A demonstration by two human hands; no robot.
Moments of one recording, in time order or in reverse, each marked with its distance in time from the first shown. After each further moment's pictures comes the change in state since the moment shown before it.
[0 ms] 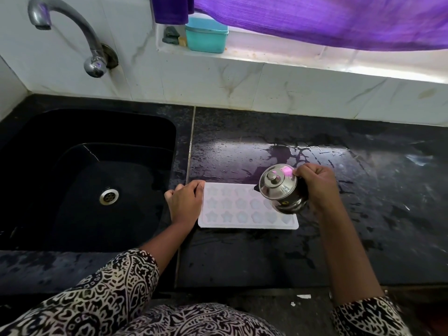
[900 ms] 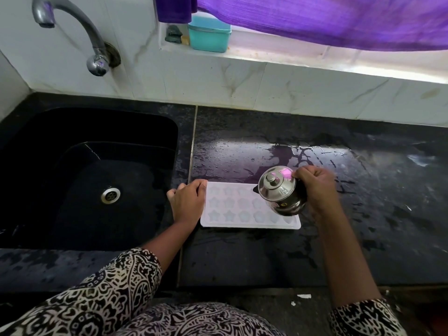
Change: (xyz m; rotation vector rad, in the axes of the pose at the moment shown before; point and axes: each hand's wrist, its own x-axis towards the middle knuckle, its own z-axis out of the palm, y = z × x) left_hand 0.000 0.001 -0.001 -0.007 0.011 -0.003; right_hand -0.005 0.003 0.006 0.009 -0.009 0.006
